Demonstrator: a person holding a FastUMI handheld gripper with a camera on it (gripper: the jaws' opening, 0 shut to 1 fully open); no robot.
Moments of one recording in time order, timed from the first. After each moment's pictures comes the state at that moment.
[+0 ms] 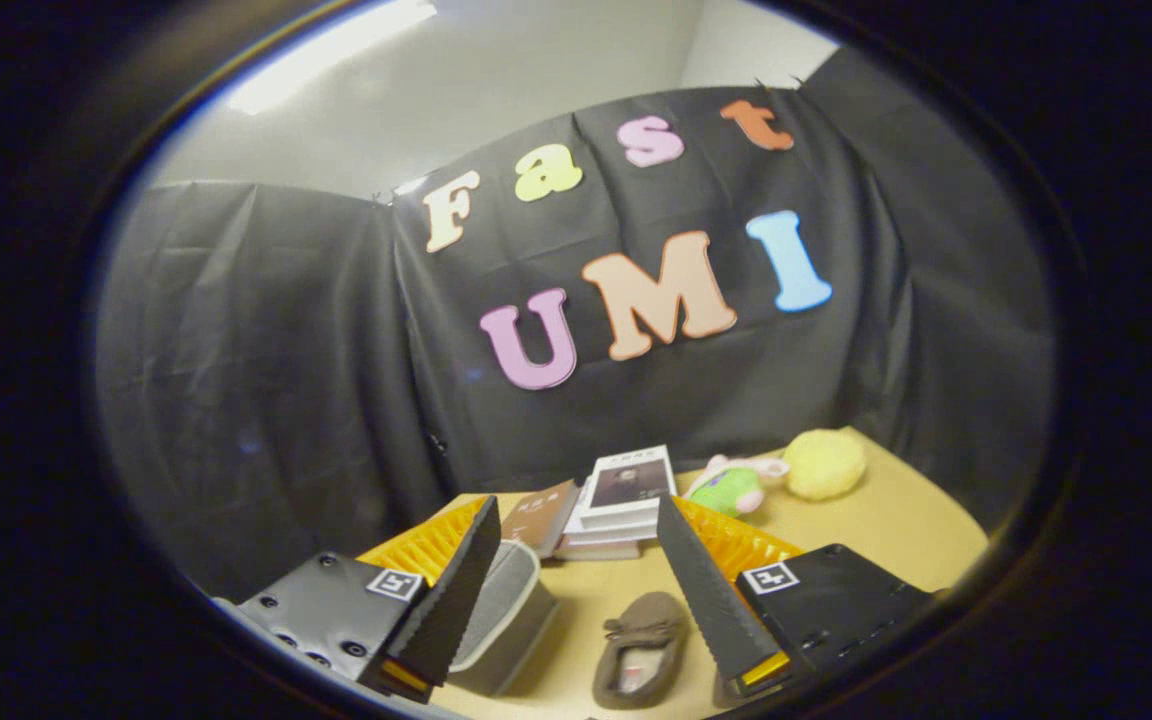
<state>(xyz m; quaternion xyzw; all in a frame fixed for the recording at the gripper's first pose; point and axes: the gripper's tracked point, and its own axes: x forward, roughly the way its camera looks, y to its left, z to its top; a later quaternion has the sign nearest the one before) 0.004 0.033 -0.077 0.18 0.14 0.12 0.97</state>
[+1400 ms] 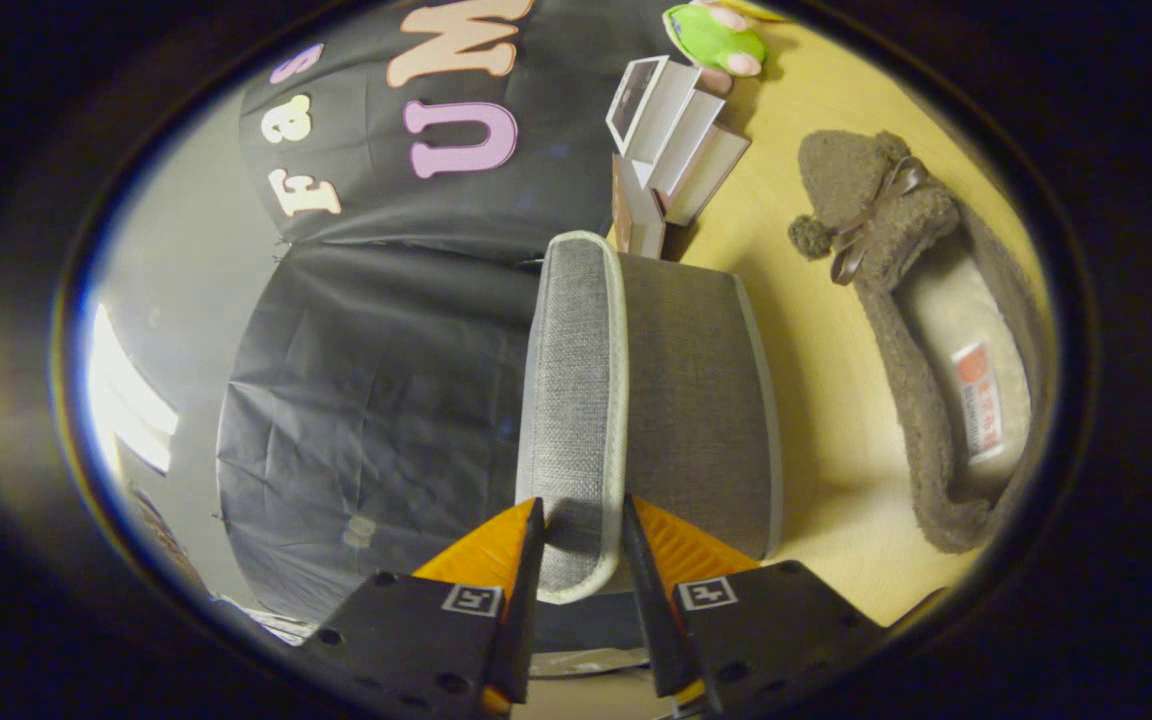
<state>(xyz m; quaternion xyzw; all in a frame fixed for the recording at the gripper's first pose) -0.067 0.188 -0.247 0.54 0.48 0.27 0.64</state>
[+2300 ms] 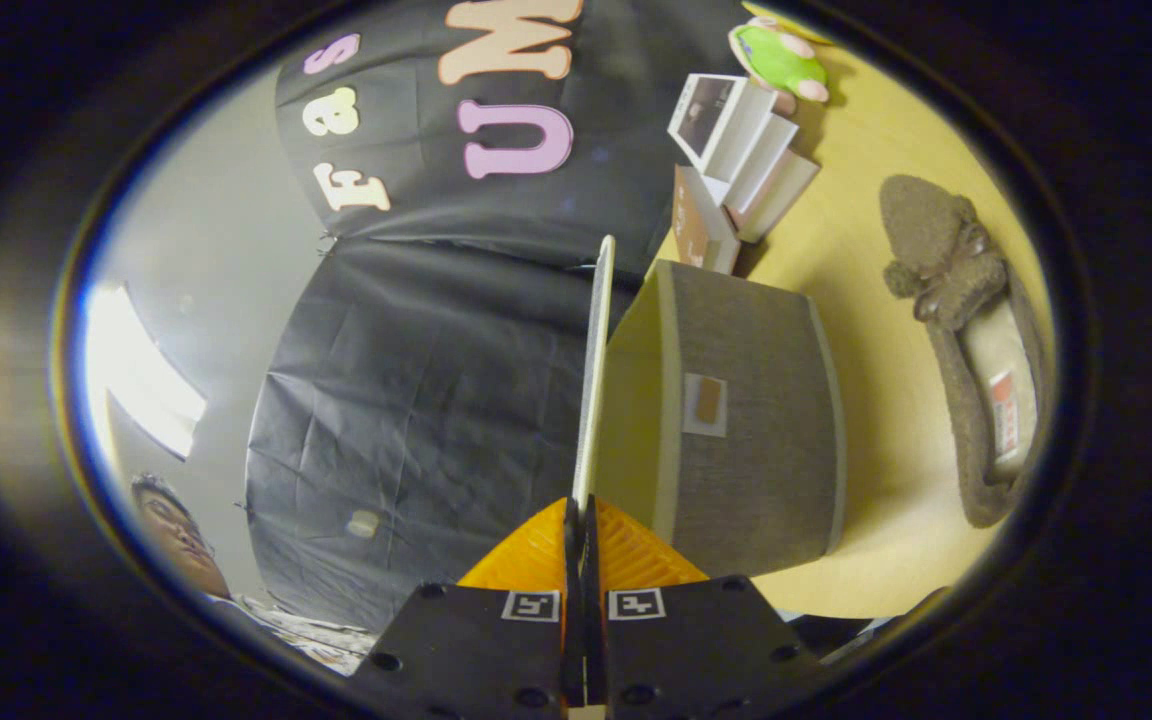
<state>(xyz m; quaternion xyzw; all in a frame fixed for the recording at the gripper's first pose) -0.056 0.197 -0.161 0.55 0.43 0.32 0.64</state>
